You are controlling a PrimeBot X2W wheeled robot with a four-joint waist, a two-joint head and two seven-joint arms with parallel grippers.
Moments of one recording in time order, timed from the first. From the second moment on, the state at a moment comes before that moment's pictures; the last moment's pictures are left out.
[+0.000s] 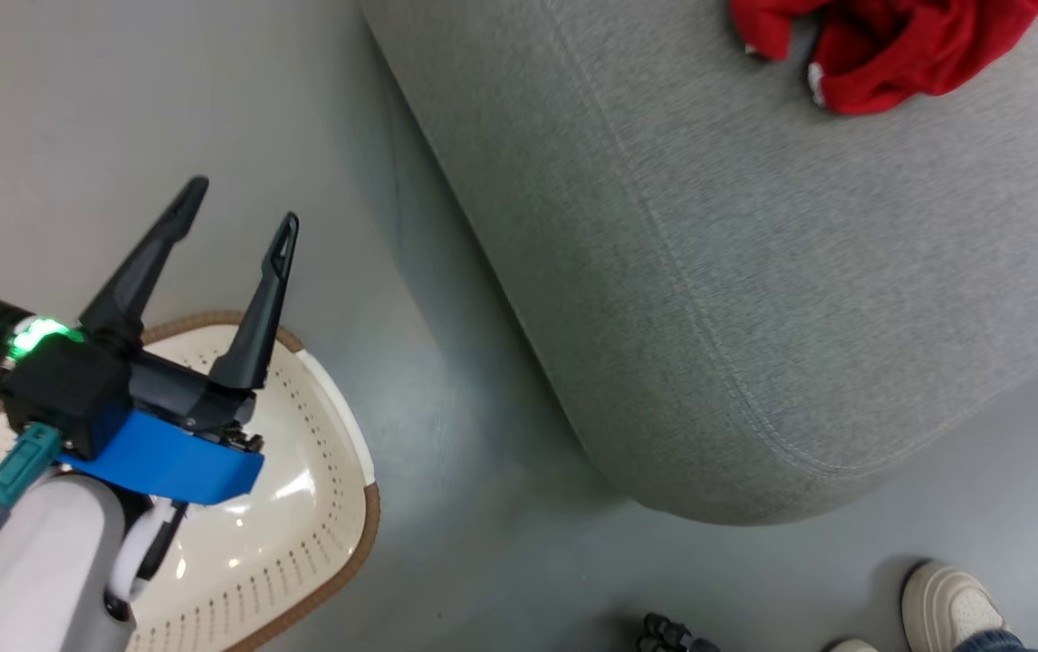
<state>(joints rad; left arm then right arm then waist) -0.35 0.47 -0.35 -0.03 -0.33 -0.11 -0.16 -1.15 -0.40 -0.14 0.25 0.41 0.13 0.13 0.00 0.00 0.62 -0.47</state>
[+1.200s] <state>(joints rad) -0.25 0.31 -0.31 0.15 -0.42 -0.06 -0.26 -0.71 -0.30 0.02 0.65 0.27 0.13 -0.10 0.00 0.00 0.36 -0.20</state>
